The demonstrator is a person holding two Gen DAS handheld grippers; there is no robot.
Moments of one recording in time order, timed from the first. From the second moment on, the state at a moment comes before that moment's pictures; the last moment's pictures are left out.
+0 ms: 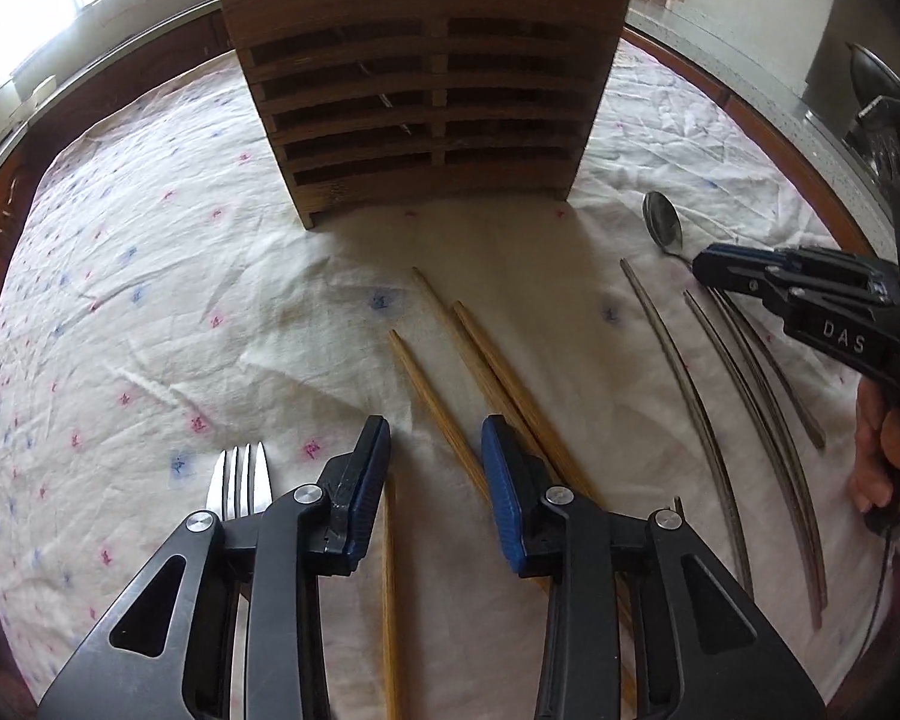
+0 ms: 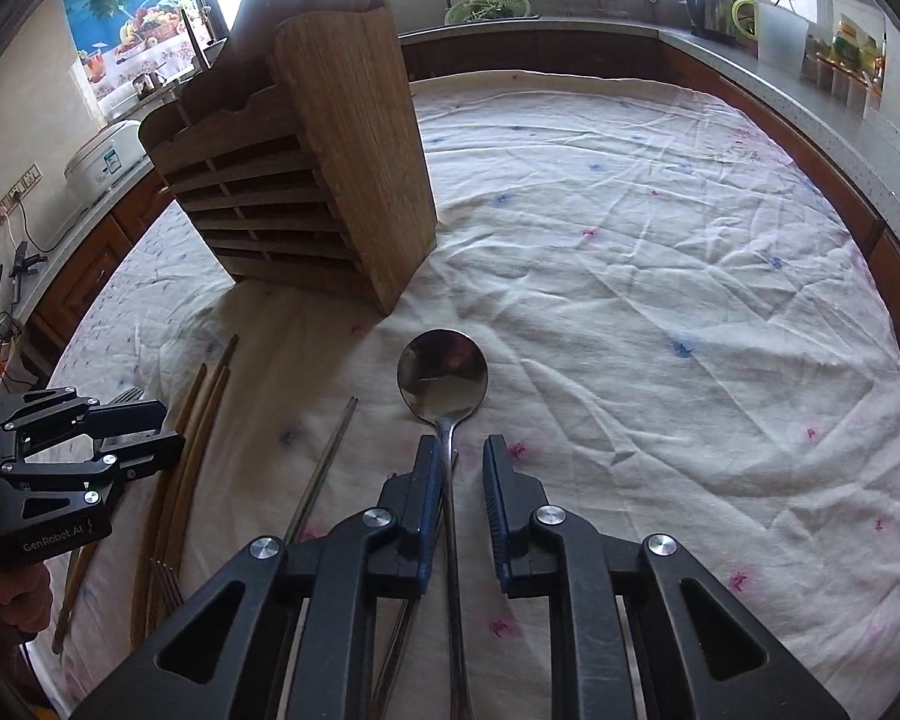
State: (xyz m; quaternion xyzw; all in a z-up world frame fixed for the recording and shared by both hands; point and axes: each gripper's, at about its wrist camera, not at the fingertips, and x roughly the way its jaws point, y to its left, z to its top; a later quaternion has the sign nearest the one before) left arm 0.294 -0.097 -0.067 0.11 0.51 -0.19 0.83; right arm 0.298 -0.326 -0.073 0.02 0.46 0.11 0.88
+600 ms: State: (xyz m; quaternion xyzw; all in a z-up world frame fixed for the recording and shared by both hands) left arm 0.314 -0.127 -0.068 0.13 0.50 -0.19 0.83; right arm 0.310 -0.303 -0.072 -0.05 0.48 0.10 0.87
